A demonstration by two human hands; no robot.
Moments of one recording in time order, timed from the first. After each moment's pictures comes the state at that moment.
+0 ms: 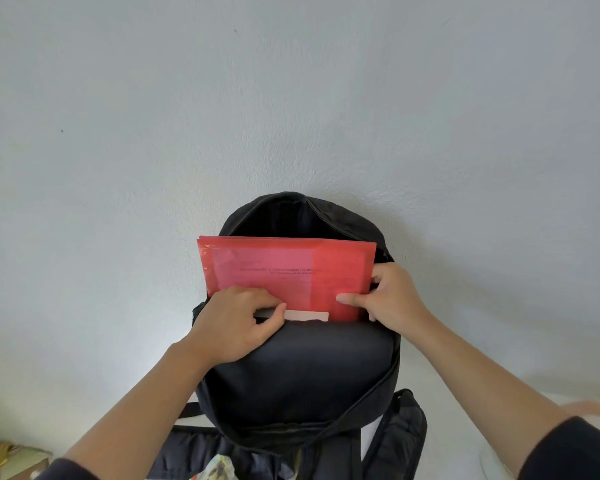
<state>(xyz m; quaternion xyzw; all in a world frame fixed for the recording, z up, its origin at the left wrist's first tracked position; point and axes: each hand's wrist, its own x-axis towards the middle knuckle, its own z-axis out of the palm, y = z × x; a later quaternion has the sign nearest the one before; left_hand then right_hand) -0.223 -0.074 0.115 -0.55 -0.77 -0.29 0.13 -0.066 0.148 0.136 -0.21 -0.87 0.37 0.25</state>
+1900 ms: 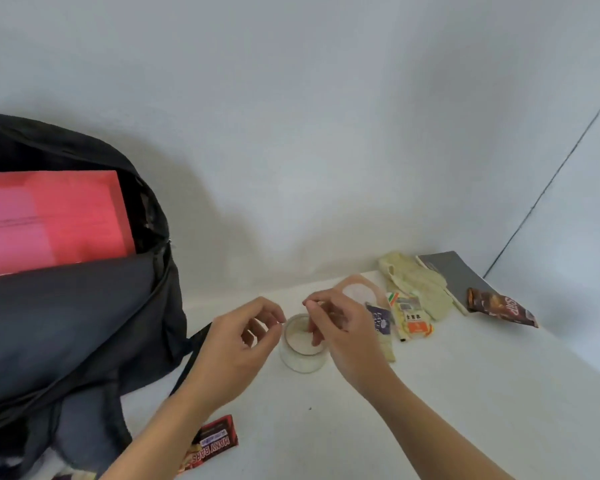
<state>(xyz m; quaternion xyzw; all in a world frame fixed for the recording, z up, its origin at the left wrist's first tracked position) 0.019 0.054 0.047 -0.59 -0.60 -0.49 -0.22 0.190 0.141 0.047 -0.36 -0.70 0.45 0.43</state>
